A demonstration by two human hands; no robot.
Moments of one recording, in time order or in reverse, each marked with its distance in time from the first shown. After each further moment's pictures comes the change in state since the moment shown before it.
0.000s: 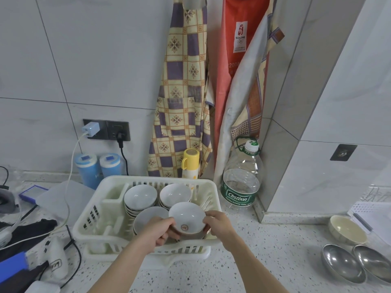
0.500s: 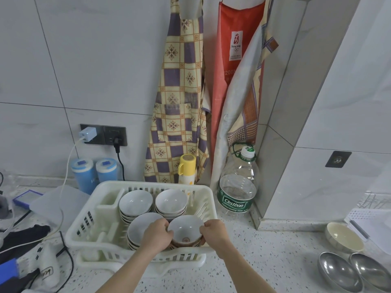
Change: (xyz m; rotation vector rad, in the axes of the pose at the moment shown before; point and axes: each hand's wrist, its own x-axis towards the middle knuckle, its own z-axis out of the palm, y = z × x) left_hand 0.012 -0.005 0.016 0.720 0.286 0.367; right_hand 0.000 0.001 0.003 -0.184 0.080 0.037
